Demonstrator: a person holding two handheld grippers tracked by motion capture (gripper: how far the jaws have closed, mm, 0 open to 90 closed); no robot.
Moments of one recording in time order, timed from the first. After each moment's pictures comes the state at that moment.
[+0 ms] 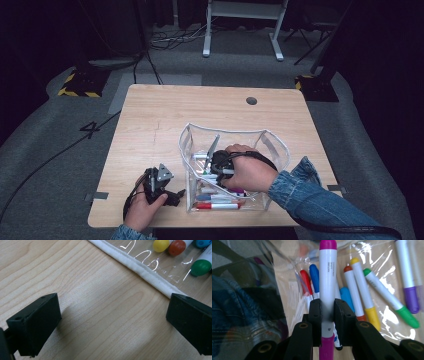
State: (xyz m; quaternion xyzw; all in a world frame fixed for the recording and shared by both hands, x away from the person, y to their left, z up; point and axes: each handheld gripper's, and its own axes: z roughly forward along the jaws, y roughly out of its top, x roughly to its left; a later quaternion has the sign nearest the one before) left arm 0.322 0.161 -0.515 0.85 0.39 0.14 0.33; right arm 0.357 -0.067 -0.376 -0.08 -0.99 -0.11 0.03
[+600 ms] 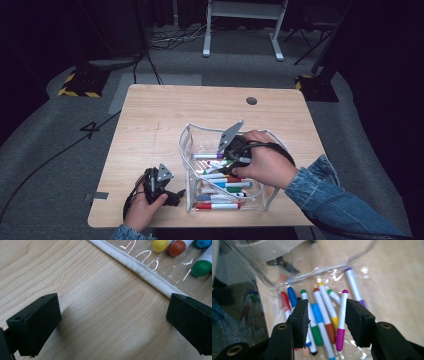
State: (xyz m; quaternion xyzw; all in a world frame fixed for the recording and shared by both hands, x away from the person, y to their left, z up) left arm 0.322 0.161 -0.515 0.85 0.39 0.14 0.33; right arm 0.361 -0.105 -0.318 -0.11 -0.97 -0.23 -0.07
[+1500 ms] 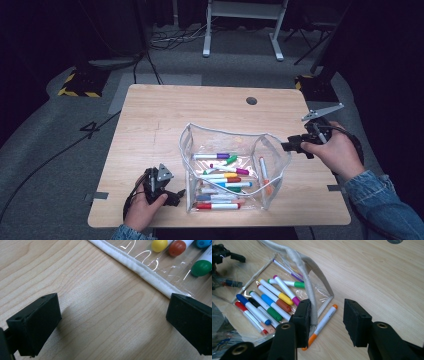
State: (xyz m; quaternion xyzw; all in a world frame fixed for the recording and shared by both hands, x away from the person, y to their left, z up) left arm 0.322 0.161 -0.515 0.85 0.39 0.14 0.33; right arm 0.397 -0.286 -0.320 -0.39 -0.86 -0.31 -0.08
